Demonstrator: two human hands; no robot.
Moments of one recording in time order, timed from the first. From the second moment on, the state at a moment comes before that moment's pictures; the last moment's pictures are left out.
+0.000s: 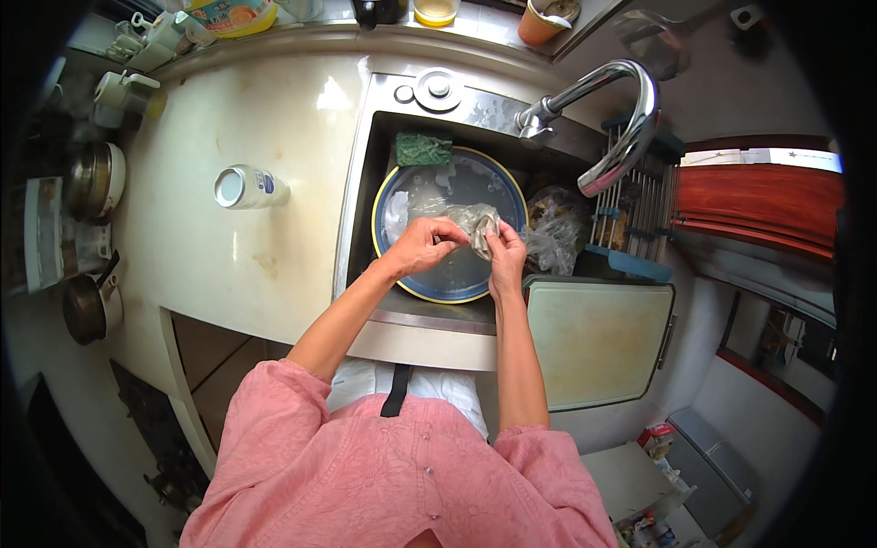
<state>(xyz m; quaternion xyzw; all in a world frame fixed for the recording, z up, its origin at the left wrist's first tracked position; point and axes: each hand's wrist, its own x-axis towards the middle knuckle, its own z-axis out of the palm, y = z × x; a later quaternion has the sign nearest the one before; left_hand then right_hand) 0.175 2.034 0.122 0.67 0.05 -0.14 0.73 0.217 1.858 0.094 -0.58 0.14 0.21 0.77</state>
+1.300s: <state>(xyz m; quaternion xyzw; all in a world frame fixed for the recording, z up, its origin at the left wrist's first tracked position) 0.185 2.095 0.135 0.64 0.06 -0.20 0.74 0.228 1.852 0.140 -0.72 0.01 0.23 0.65</state>
